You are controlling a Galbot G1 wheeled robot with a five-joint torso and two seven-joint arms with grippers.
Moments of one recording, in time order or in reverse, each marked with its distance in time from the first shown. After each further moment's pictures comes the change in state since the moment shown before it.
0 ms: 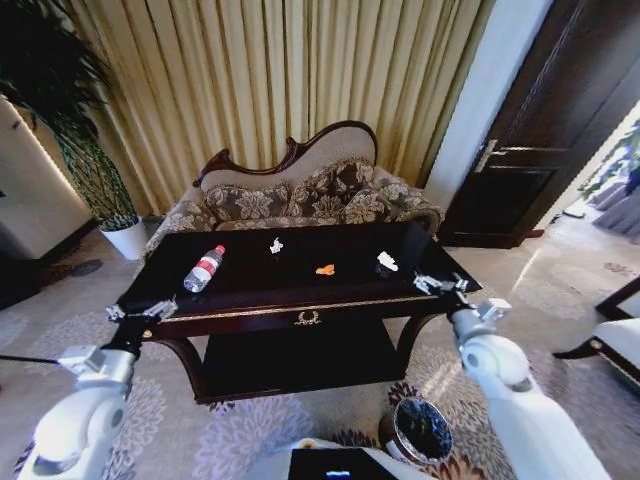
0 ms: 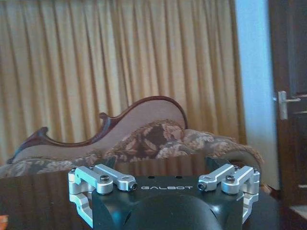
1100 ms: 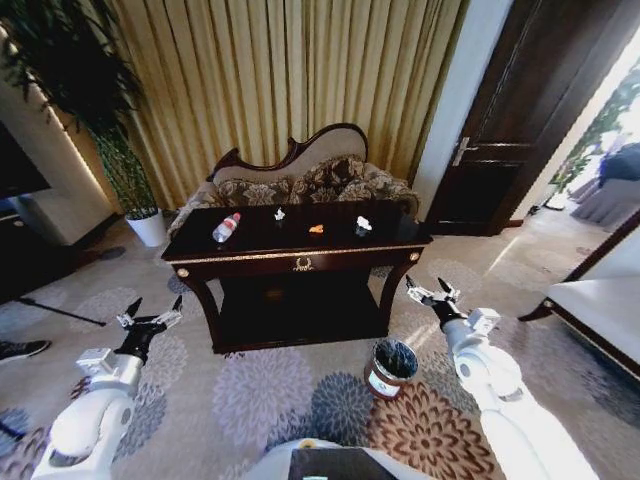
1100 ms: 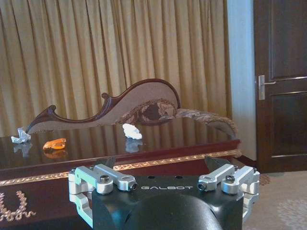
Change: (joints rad) left arm 0.001 -0.017 0.072 0.178 0.075 -0.085 0.073; right arm -0.084 0.103 -0.039 -0.005 -0.118 0.023 0.000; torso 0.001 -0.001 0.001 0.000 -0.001
